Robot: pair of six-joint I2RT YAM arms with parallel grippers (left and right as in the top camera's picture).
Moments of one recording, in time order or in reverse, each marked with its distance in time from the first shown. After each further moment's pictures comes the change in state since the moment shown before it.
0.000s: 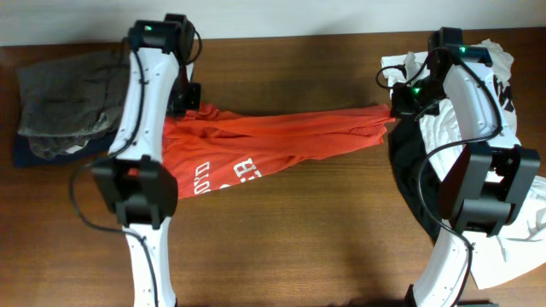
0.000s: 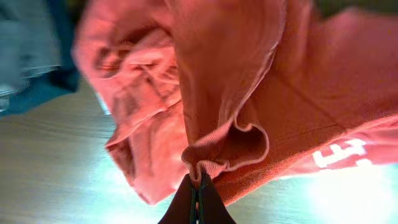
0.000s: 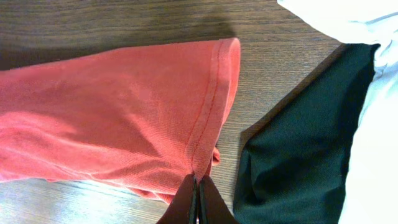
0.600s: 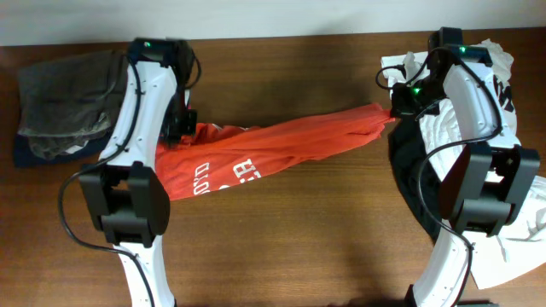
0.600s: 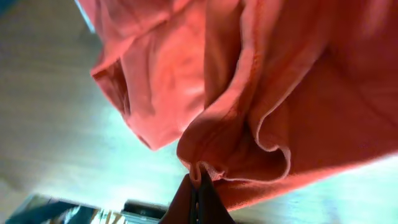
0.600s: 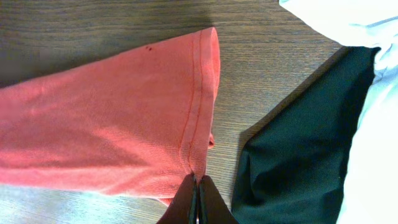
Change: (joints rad) left arm 0.000 -0.148 -0.397 0.005 -0.047 -0.042; right arm 0.000 0.000 0.000 0.000 0.000 -0.019
